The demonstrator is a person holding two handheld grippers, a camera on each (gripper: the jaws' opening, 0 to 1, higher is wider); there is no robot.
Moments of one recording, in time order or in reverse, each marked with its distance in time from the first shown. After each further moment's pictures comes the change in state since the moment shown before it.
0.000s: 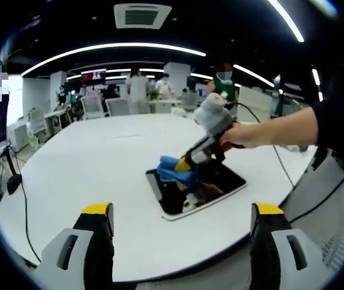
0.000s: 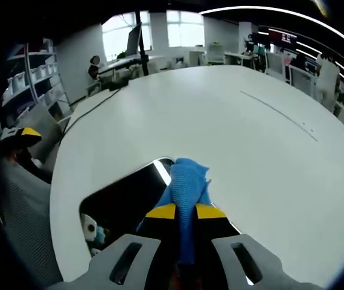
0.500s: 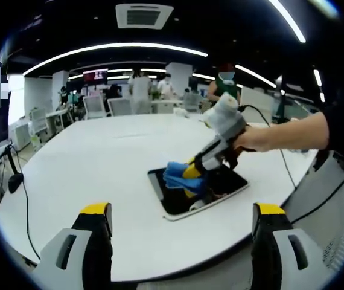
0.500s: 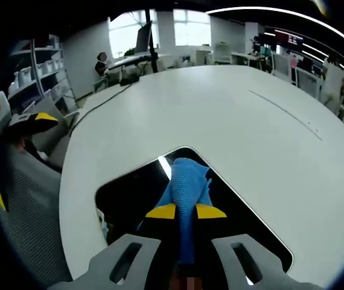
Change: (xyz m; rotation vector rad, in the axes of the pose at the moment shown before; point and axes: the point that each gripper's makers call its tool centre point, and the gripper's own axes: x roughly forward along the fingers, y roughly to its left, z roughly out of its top) left arm -0.001 0.003 0.000 -0.007 -0.002 0.016; right arm -0.011 0.027 -0.013 -0.046 0.020 0.040
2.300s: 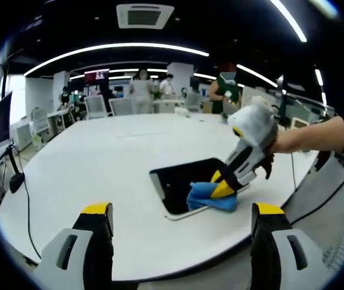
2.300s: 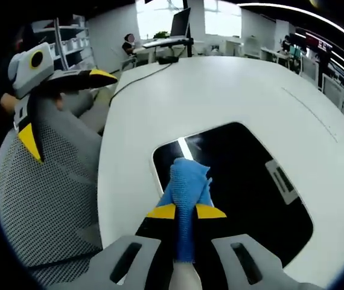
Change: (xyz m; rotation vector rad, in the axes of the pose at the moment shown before) left arm -0.001 0.001 0.000 0.000 0.003 0.012; right arm -0.027 0.047 -0.042 -0.129 0.099 0.127
